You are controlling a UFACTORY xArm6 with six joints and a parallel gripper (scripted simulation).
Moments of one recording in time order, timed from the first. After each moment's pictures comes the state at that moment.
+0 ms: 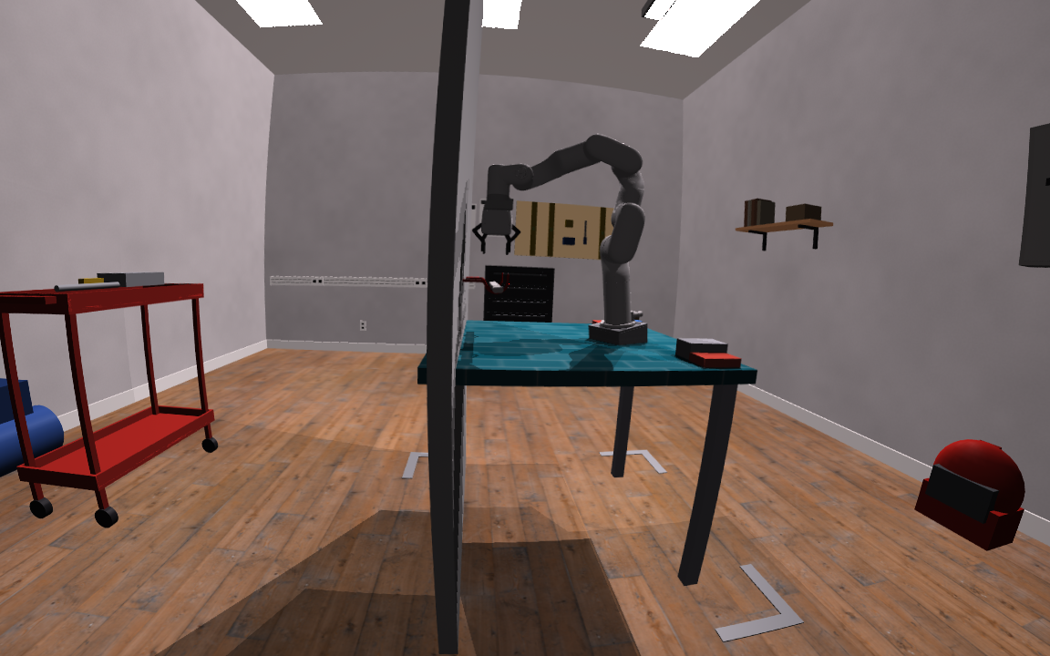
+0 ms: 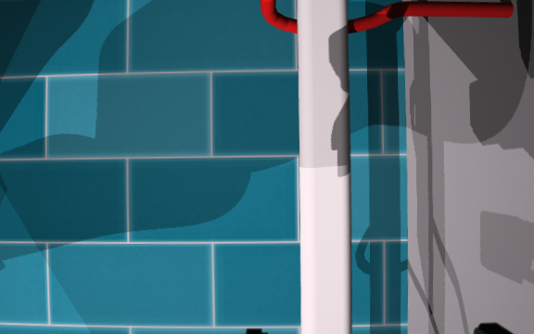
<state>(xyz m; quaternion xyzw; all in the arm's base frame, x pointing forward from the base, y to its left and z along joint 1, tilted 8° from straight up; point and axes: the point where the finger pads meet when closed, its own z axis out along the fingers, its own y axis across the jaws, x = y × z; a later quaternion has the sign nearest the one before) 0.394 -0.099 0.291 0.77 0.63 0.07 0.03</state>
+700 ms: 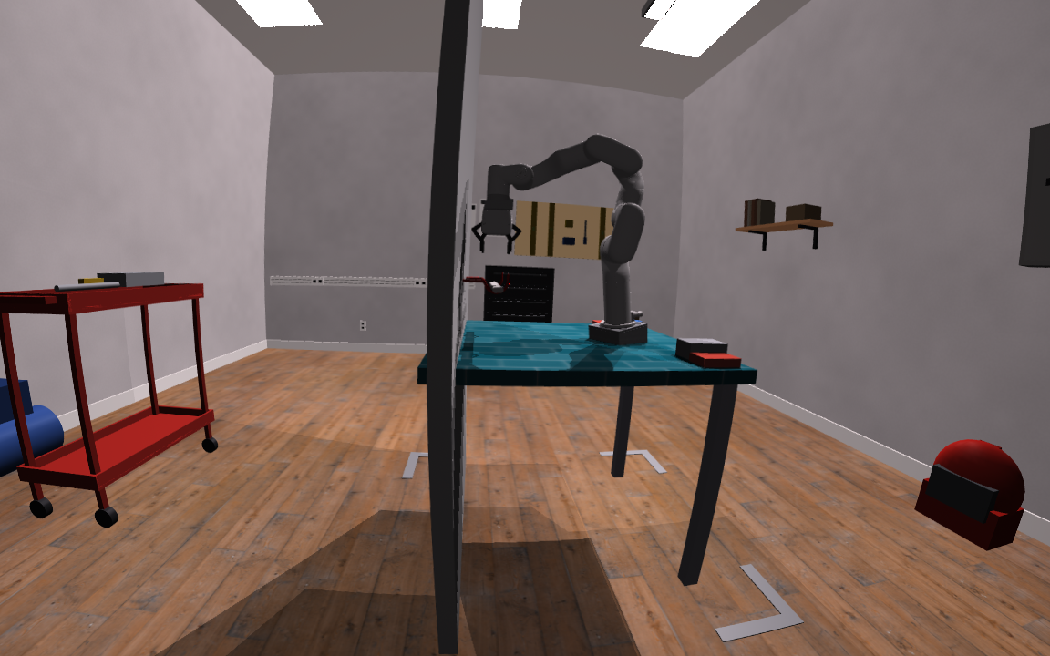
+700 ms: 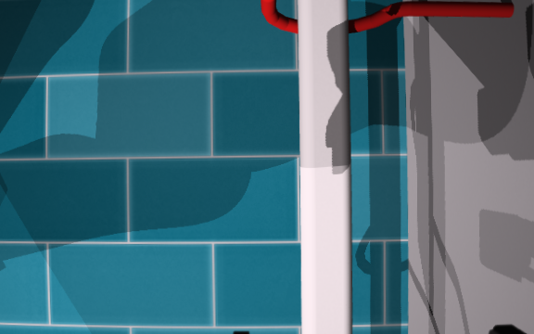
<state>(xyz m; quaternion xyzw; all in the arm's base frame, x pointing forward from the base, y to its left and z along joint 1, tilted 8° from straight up) 0.394 -0.099 0.291 0.77 0.63 0.07 0.03</state>
